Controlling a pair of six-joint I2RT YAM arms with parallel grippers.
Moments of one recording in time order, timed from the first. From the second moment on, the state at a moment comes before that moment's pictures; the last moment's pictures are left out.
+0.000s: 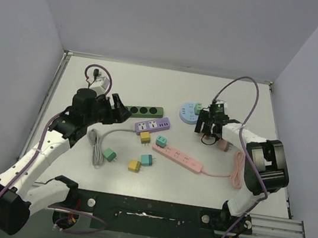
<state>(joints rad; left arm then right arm) -0.35 1.01 0.83 -0.29 0.20 -0.60 0.27 1.68 0.96 -0.24 0.18 0.33</state>
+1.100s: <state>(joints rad) -0.49 1.10 0.70 0.05 0.26 -0.86 0.58 1.41 0.75 0.10 -0.09 0.14</state>
